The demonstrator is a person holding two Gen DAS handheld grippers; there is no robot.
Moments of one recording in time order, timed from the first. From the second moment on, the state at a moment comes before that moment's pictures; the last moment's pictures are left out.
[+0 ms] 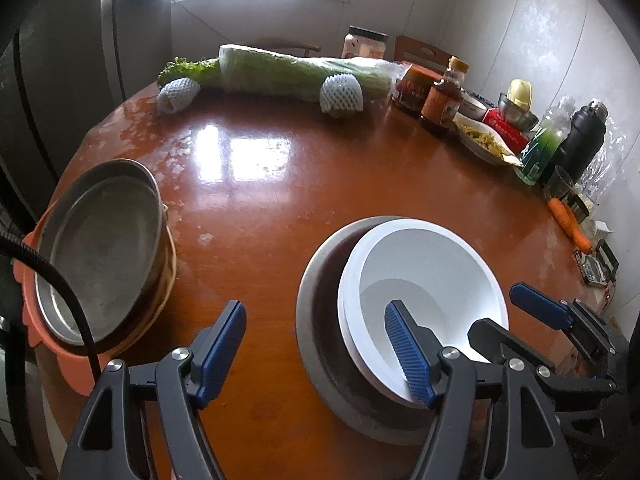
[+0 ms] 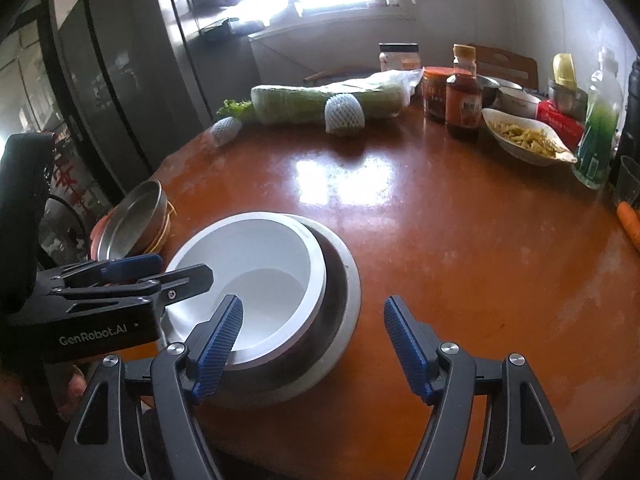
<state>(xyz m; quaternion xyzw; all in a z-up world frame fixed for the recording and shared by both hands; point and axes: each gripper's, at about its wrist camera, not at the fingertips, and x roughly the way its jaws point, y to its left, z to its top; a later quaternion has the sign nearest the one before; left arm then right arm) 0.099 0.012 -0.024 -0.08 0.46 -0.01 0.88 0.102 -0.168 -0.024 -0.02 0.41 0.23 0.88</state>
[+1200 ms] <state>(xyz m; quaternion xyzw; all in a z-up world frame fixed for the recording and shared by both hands) 0.110 0.003 -0.044 -0.09 0.47 -0.04 0.88 0.112 -0.165 -0.040 0.02 0.42 0.27 0.87</state>
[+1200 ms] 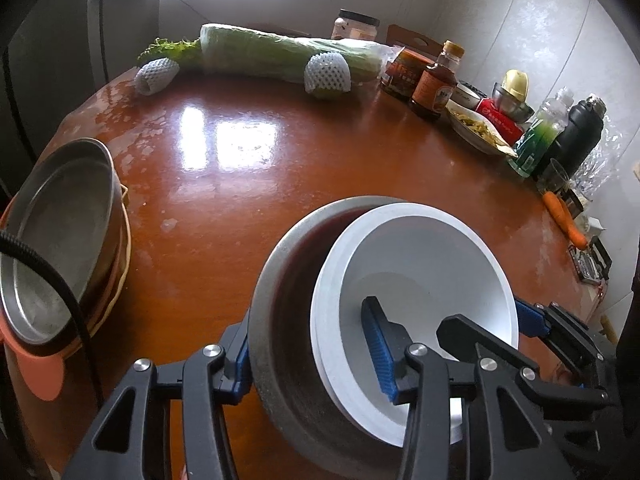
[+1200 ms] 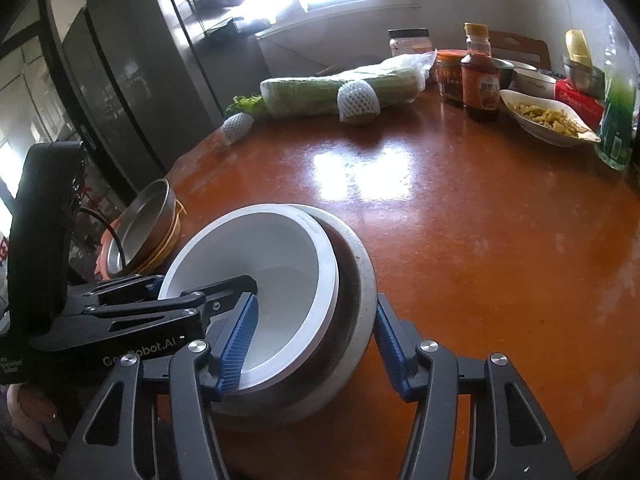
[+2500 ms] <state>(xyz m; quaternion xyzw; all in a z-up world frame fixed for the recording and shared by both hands) 0.066 0.087 0.025 -0.13 0.39 -0.01 0.91 0.087 -0.081 0.023 -0.03 0.36 0.30 0.88</state>
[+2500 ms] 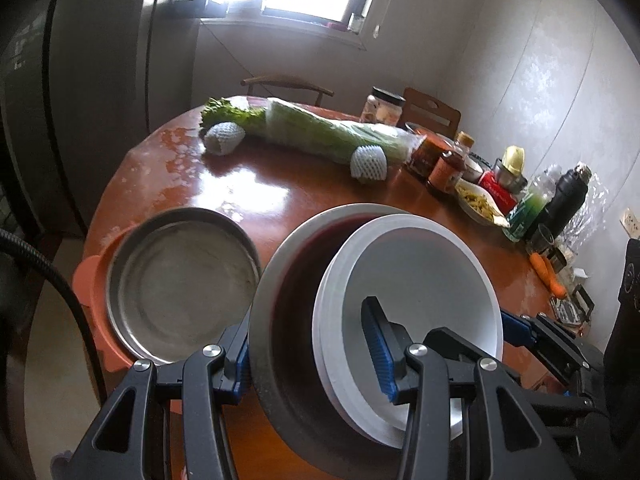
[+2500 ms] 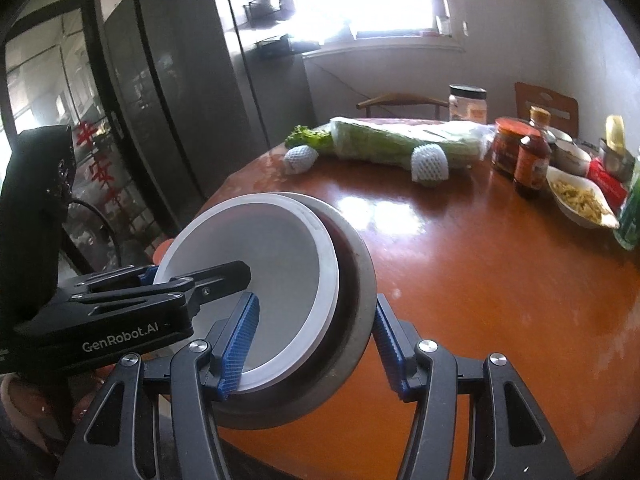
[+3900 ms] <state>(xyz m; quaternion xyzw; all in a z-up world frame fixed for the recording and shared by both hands) 0.058 0.209 0.024 -0.16 0.37 0.08 0.91 0.119 0.060 0.033 -0.09 0.34 0.39 0.85</state>
